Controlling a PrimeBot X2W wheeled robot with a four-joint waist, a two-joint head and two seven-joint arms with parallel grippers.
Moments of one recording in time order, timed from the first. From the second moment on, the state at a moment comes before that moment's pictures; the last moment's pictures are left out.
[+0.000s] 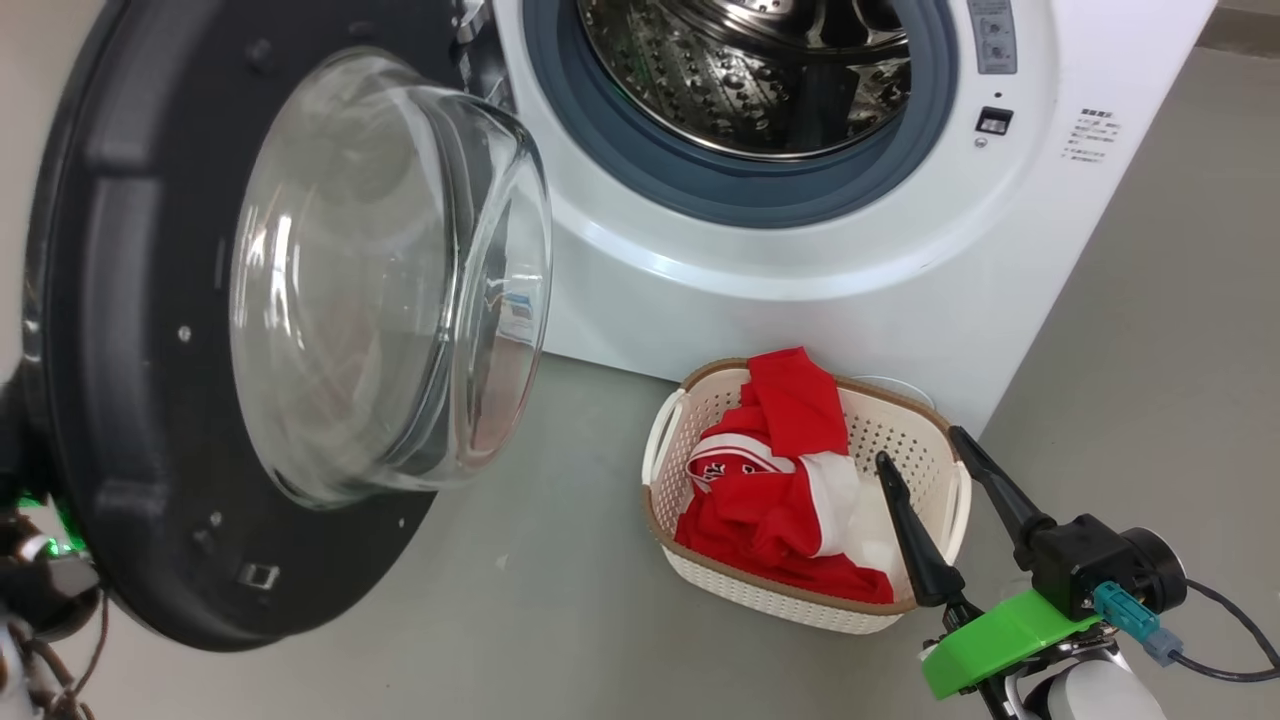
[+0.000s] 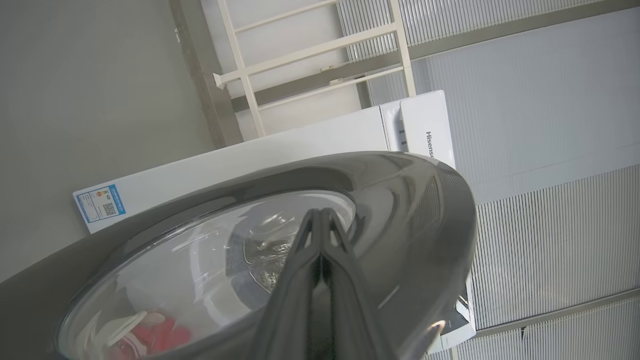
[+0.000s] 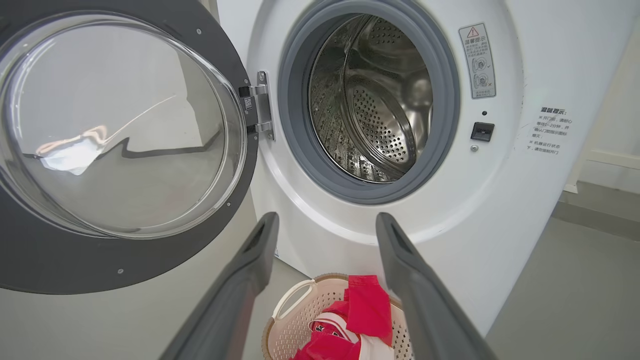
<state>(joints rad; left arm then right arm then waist) -0.49 0.04 0.59 0.31 -1.35 0.00 0.55 -0.12 -0.05 0.11 0.26 0.16 0.12 -0.26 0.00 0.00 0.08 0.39</state>
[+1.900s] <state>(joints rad) -0.22 0.03 0.12 -0.01 -1.63 0.09 0.25 -0.10 -0.05 0.09 0.26 0.18 0.12 -0.26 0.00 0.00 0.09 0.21</state>
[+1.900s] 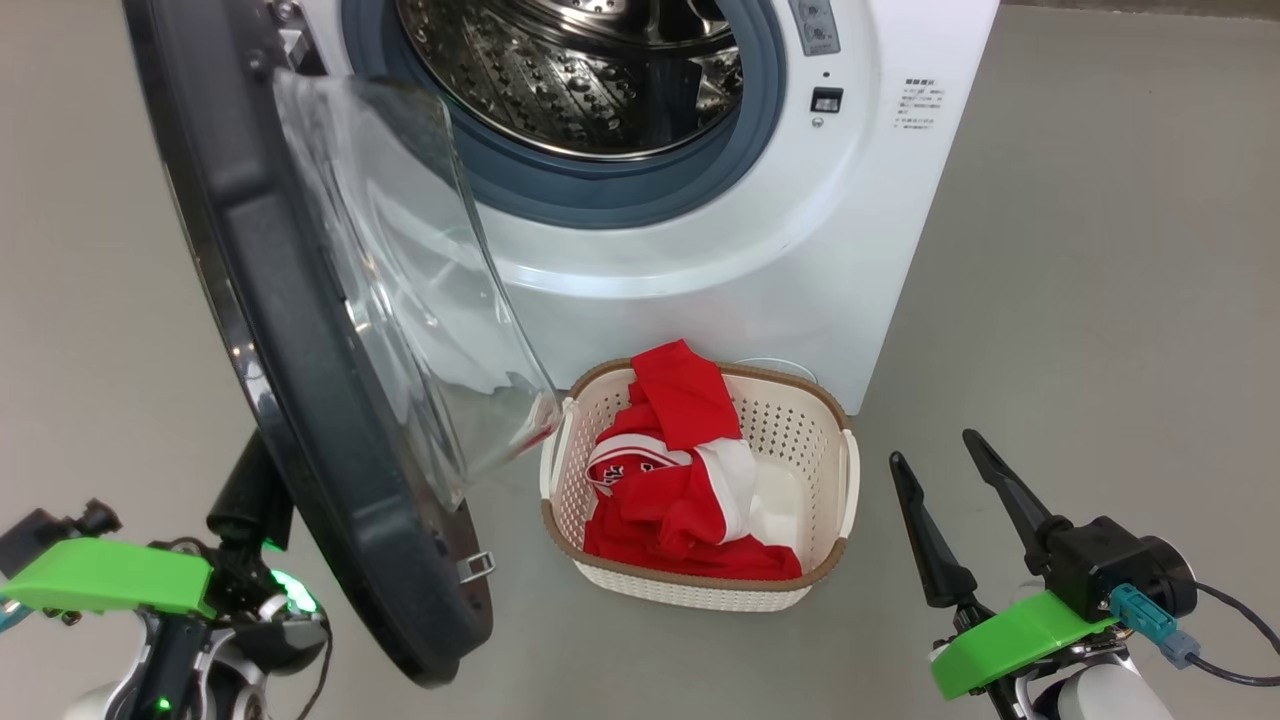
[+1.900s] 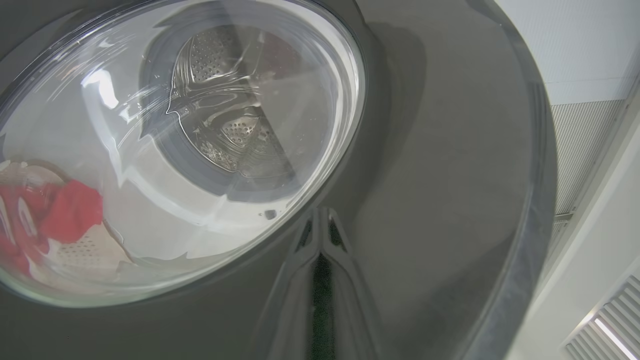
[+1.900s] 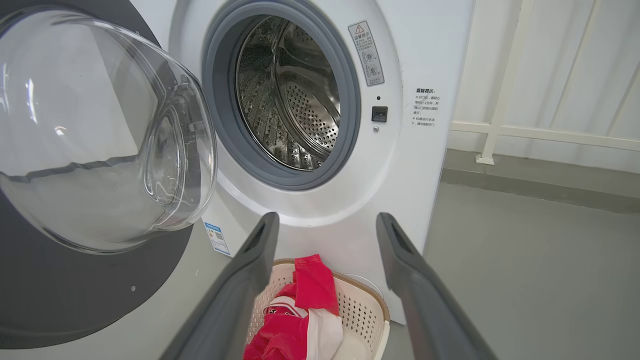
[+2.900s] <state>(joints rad) -0.15 0.23 0.06 -0.03 -1.10 -0.03 -0.01 -0.11 -0.05 0.07 0.26 0.19 0.12 -0.26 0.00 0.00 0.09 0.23</state>
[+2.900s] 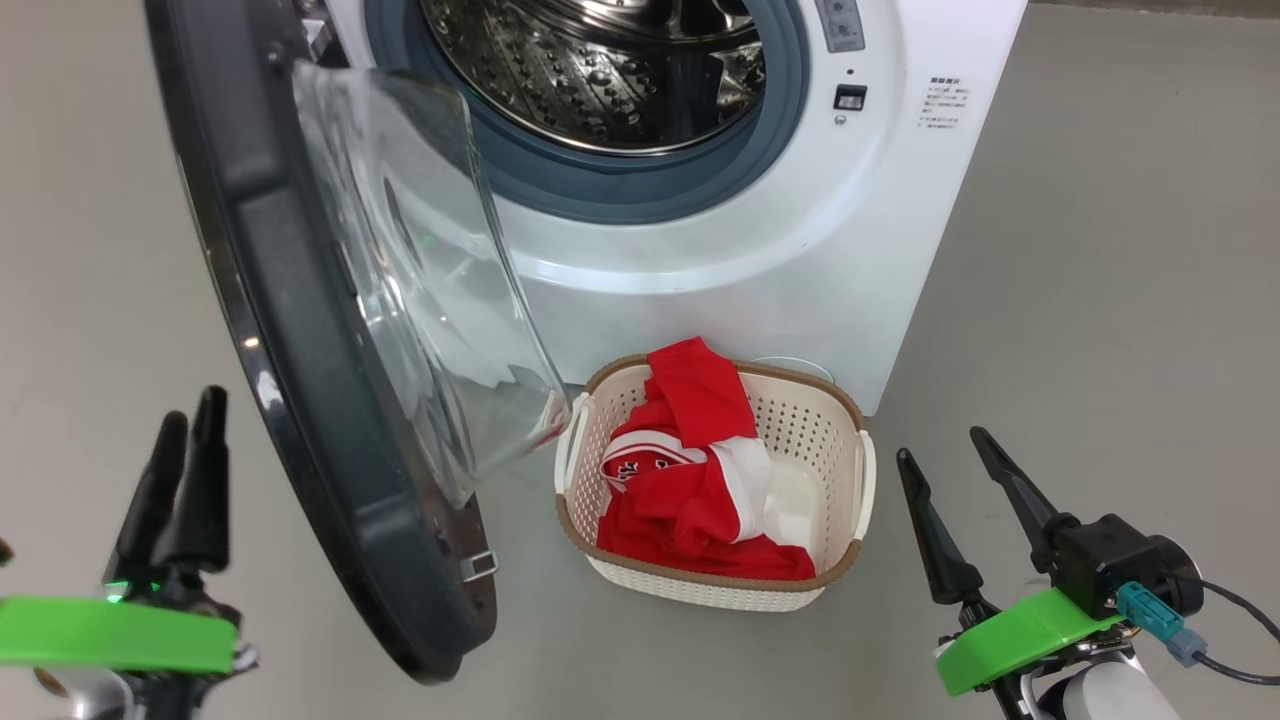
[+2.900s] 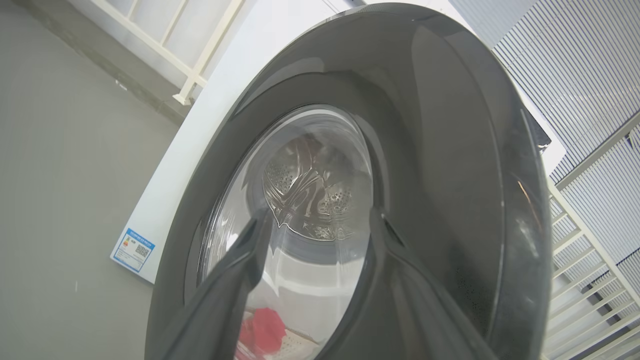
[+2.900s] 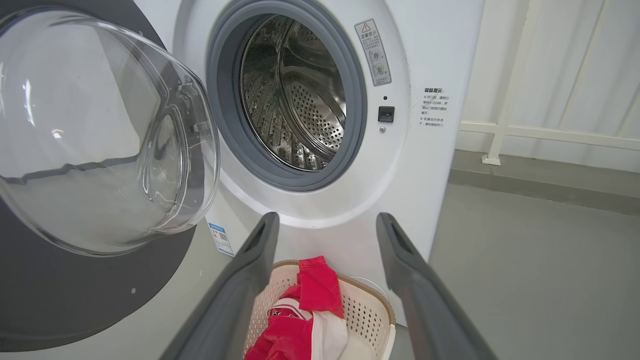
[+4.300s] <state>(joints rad) 0.07 0.18 0.00 -0.02 -0.44 0.00 -0.25 -0.07 -0.05 0.07 0.21 0.19 0.12 -0.26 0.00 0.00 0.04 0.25</state>
